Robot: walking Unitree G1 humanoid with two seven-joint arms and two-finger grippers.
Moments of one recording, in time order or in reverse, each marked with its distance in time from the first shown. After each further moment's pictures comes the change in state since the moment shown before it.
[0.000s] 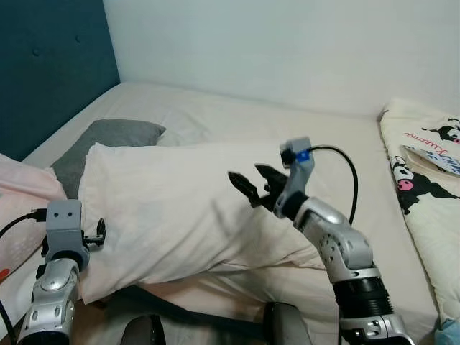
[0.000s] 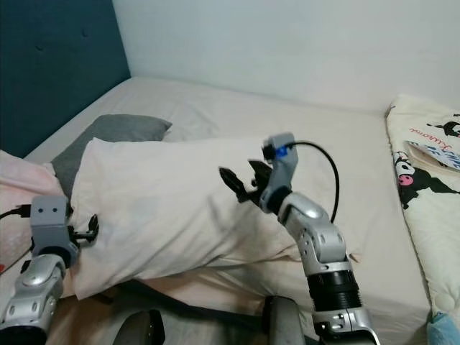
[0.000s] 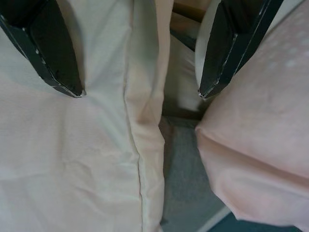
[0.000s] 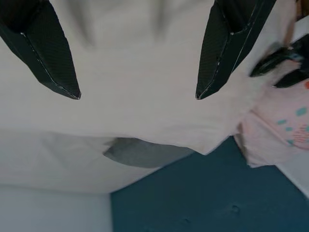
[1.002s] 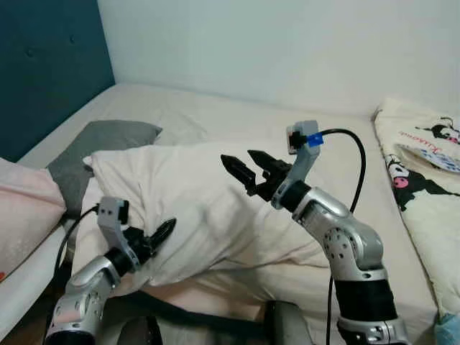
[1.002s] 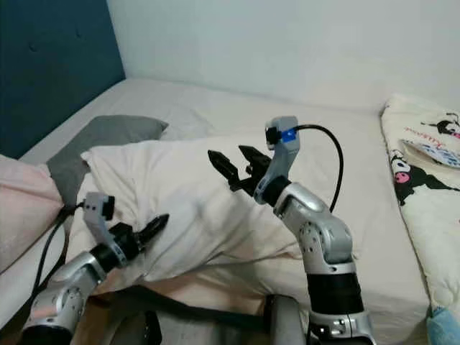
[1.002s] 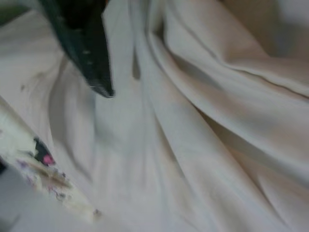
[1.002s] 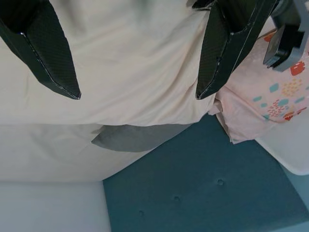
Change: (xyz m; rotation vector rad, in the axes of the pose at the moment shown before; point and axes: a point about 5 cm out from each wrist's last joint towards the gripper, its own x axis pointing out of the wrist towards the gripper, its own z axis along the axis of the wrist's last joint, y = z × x) left arm -0.029 -0.084 0.012 -0.314 -0.023 -0.838; right arm -0.004 0.013 0.019 0.103 -0.057 0.027
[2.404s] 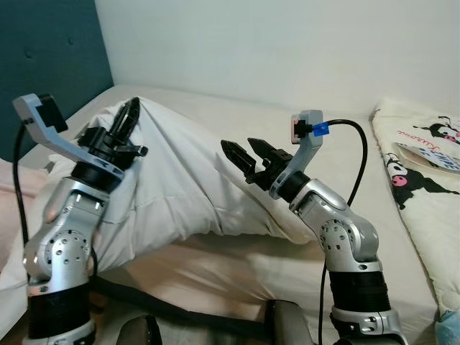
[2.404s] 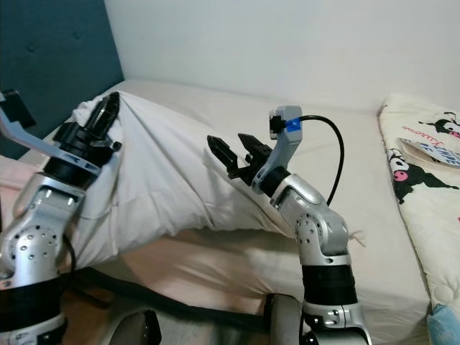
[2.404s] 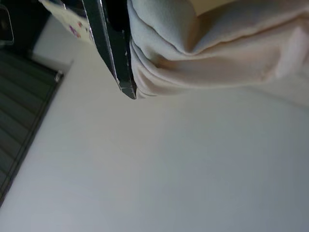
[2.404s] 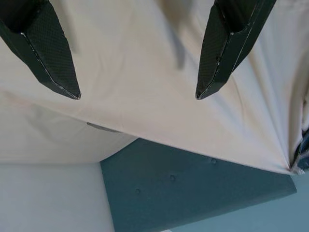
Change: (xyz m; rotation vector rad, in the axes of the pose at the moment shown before) left arm 0.003 -0.045 0.168 -0.155 -0.641 -0.013; right arm 0.009 0.002 0.012 0.031 -0.080 0.007
